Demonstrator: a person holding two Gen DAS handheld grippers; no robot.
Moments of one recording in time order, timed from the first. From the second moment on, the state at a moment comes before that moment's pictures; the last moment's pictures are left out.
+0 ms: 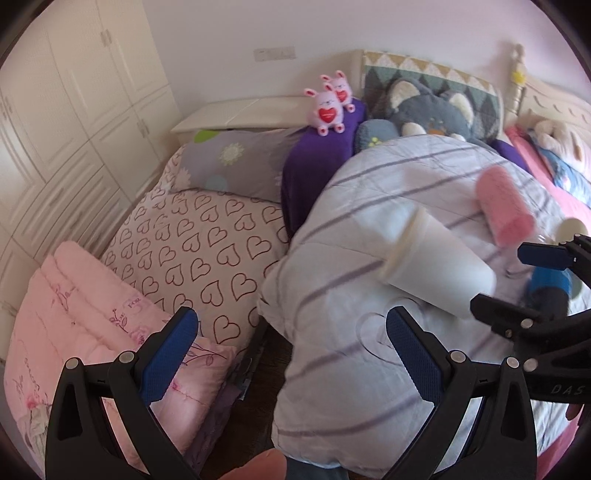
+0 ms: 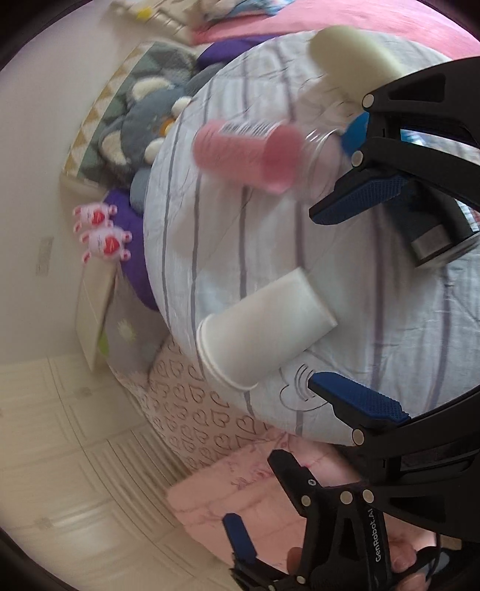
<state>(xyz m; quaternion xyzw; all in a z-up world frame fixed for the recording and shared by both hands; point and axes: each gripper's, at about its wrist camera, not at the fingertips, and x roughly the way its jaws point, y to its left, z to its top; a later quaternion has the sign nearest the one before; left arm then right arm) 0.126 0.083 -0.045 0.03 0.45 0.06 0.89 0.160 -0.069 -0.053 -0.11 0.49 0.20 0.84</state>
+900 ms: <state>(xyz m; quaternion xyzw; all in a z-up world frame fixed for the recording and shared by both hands) 0.164 0.125 -0.085 0.00 0.49 0.09 0.87 0.220 -0.014 -0.102 -0.19 0.56 0.26 0.76</state>
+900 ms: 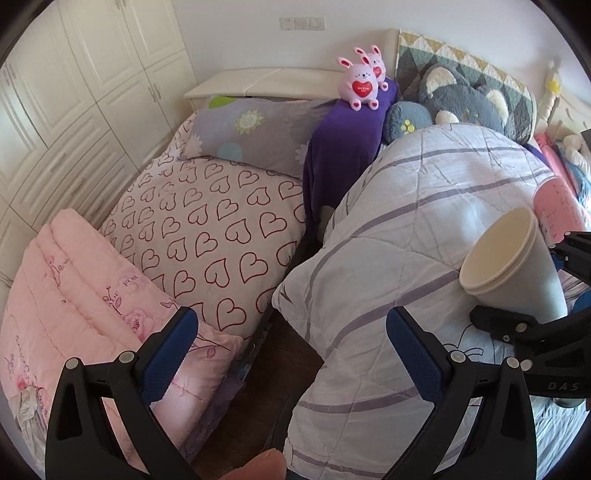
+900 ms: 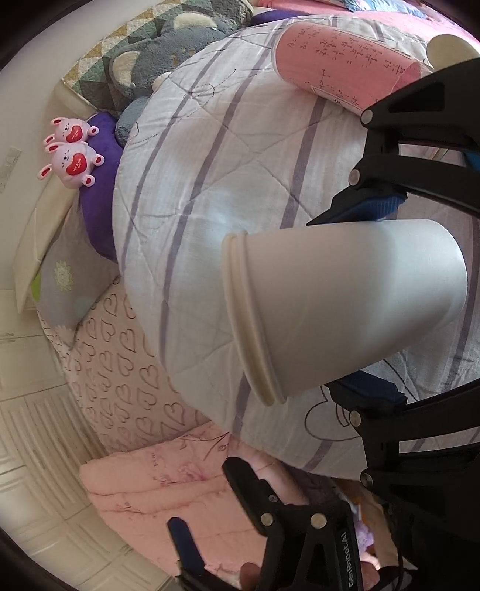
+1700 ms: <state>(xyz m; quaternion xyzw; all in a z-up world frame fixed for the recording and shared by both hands) 0.252 -0.044 -0.021 0.08 0.42 -0.02 0.90 0.271 -0.209 -0.008 -0.02 0.49 0.17 0.86</state>
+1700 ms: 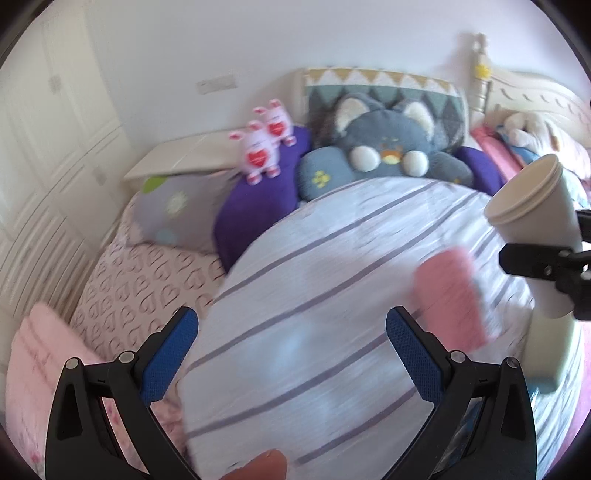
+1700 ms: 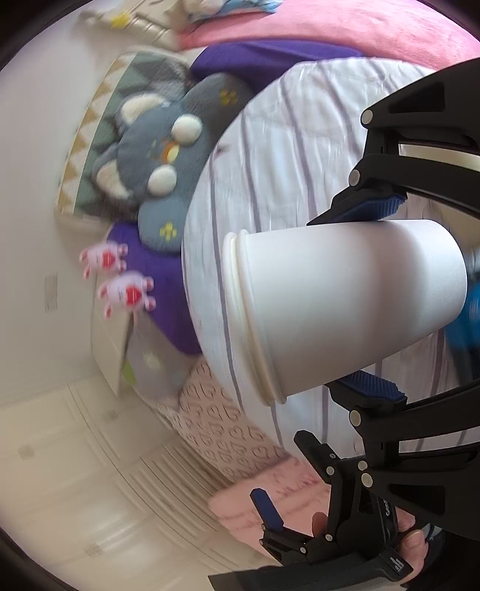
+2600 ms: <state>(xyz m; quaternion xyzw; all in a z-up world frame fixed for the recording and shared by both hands) 0.317 -0.154 -0.022 0.13 0.44 -0.07 0.88 0.354 -0.326 -0.078 0.09 0.59 0.12 0.80</state>
